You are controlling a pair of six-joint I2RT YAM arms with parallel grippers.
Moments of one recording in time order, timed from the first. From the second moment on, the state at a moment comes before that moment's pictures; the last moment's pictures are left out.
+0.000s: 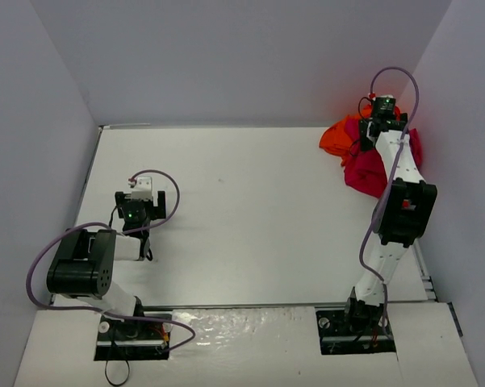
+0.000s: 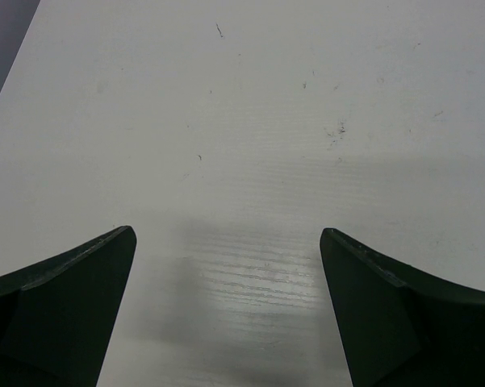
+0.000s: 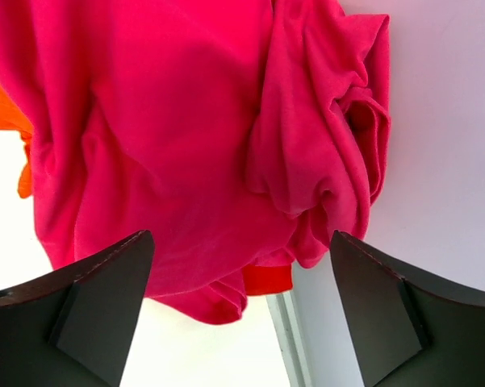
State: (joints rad) left arm -0.04 1.55 0.37 0.87 -0.19 0.09; right arm -0.16 2.03 1.83 -0.57 0.41 -0.24
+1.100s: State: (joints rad) left arm -0.04 1.55 0.37 0.87 -0.19 0.09; right arm -0.05 1.85 1.66 -0.57 0.49 -0.32
